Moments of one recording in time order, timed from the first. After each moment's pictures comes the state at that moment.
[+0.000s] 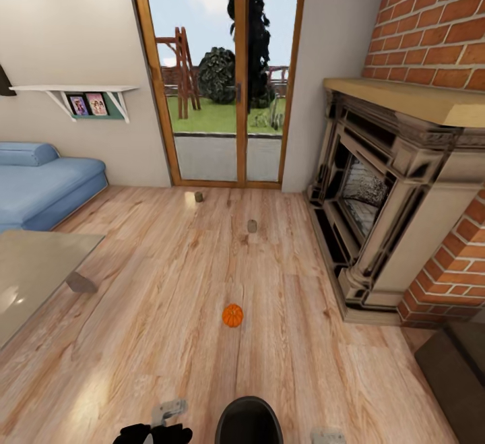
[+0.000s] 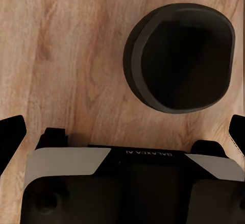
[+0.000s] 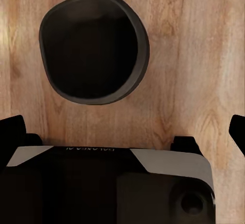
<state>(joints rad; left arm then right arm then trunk) -0.31 -0.04 0.00 -0.57 0.22 0.44 -0.02 -0.07 0.09 0.07 -0.87 -0.10 0.41 -0.01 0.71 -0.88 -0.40</state>
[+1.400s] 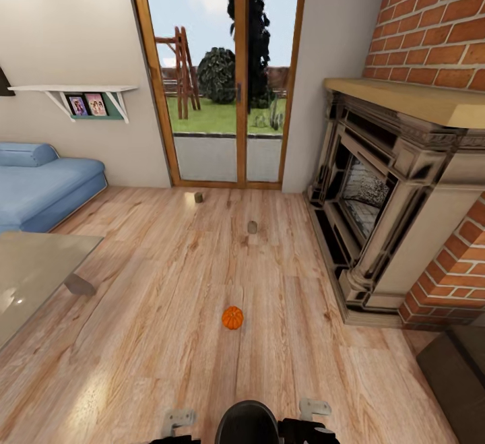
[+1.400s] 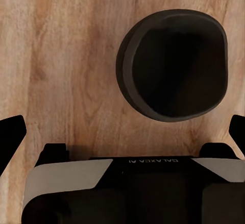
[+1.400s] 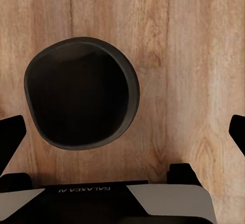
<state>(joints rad) -0.32 -0.06 -0.11 -0.45 0.22 0.25 -0.02 -0.39 0.14 0.06 -0.36 -0.15 0.15 -0.13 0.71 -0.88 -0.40</state>
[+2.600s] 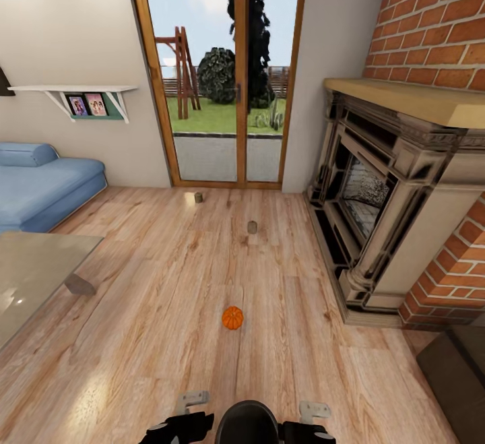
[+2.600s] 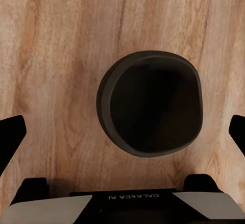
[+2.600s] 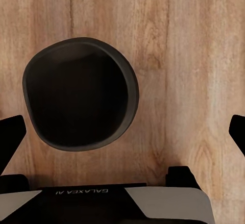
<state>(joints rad) -0.41 -0.12 -0.10 -0.35 0.22 0.13 0.00 -0.39 0.14 0.07 -0.33 -0.14 0.11 -0.12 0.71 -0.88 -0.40</state>
